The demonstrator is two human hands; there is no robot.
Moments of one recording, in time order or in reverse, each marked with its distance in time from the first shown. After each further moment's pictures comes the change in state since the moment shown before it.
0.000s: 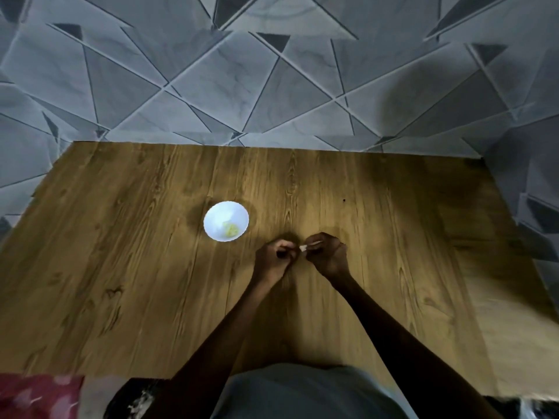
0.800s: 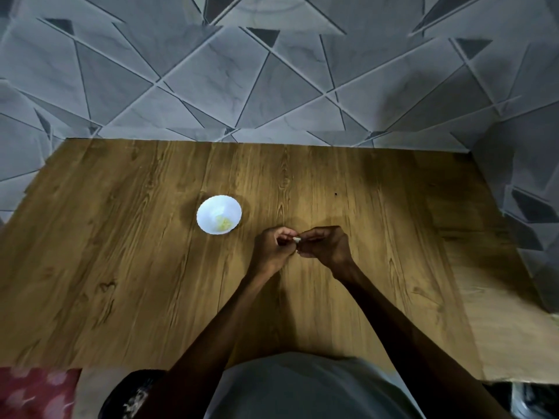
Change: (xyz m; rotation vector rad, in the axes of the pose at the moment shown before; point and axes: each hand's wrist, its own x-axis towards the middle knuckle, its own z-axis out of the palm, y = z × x) left_hand -0.013 0.029 0.001 -0.091 -0.006 0.096; right_hand -0.017 -0.036 -0.033 0.448 -0.101 0.281
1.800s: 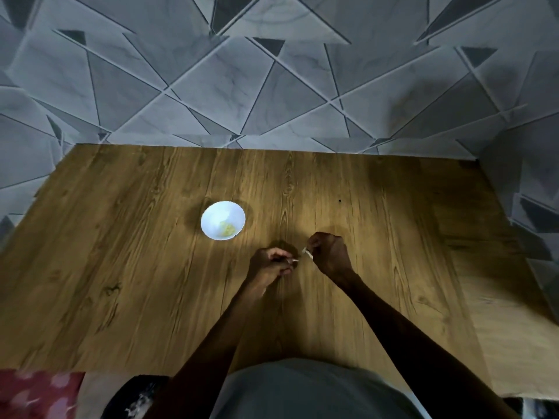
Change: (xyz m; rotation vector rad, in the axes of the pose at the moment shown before) left_hand -0.007 -0.026 -0.002 -0.293 -0.048 -0.352; right_hand 0.036 0.038 -0.002 -0.752 0.059 -0.219
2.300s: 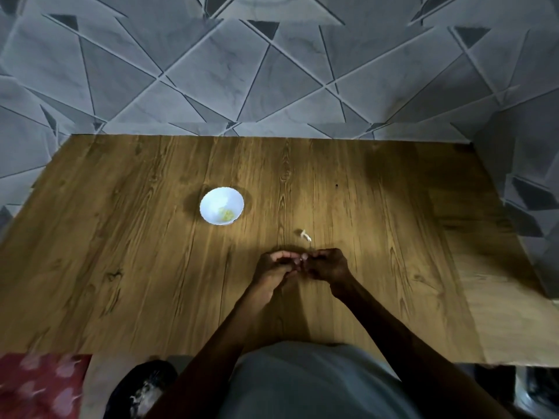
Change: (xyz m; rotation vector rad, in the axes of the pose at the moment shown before) left_hand -0.029 -0.033 0.015 -0.078 -0.063 -0.024; right_hand -0.070 0.000 0.012 0.704 -0.048 0.451
